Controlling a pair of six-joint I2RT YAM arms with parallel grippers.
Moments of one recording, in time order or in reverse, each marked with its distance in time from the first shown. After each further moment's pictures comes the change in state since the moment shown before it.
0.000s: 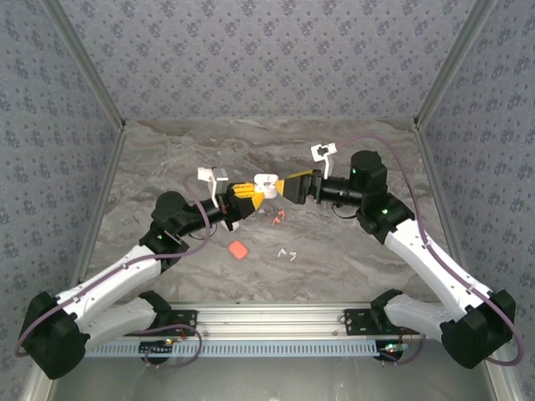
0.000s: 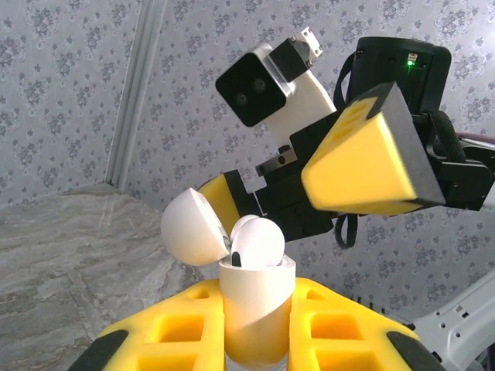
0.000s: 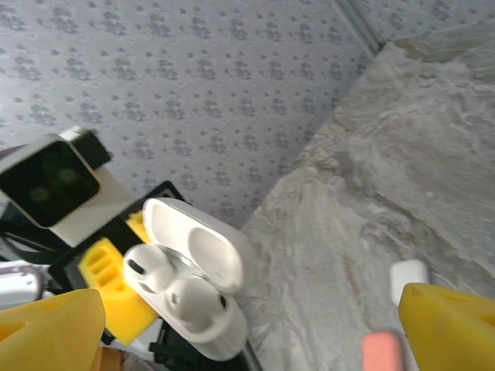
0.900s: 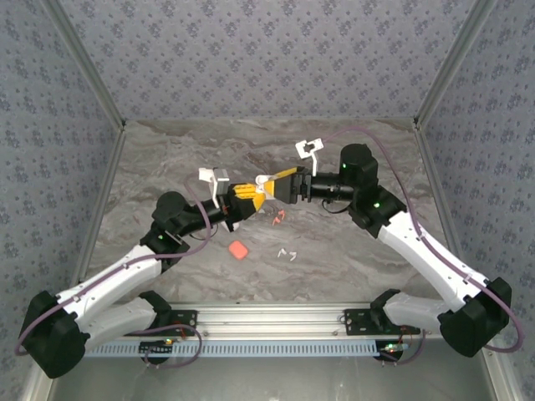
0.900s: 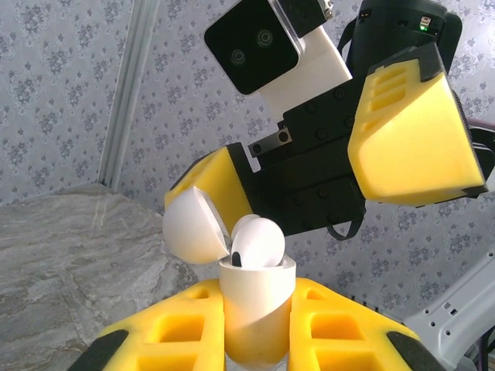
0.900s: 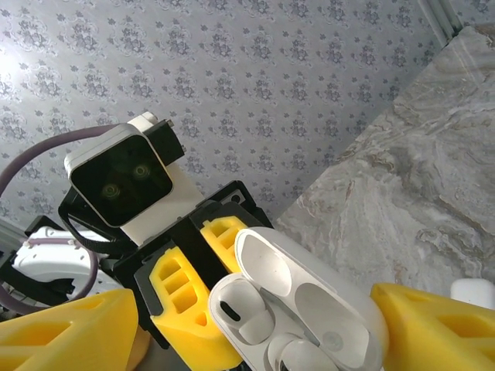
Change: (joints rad) left arm -0.006 0.004 0.000 0.006 0.005 -0.006; right arm 0.078 0.060 0.096 -0.007 -0.053 -0.023
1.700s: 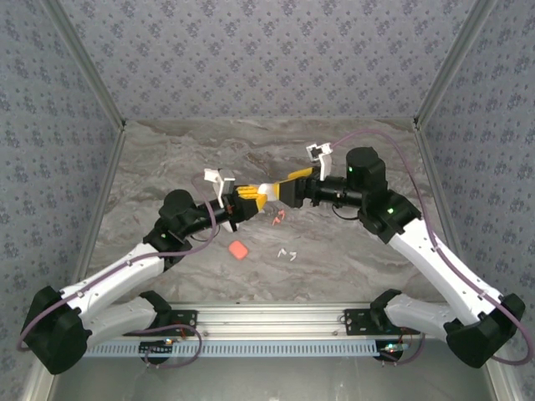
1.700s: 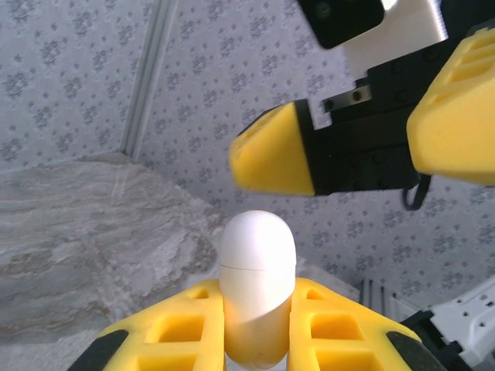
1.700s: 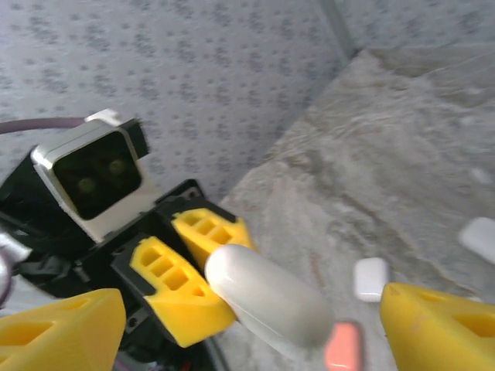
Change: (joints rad) left arm -0.005 0.030 0.000 -0.089 -0.057 0.033; right arm -0.004 -0.087 0.043 -0.272 0.264 -0.175
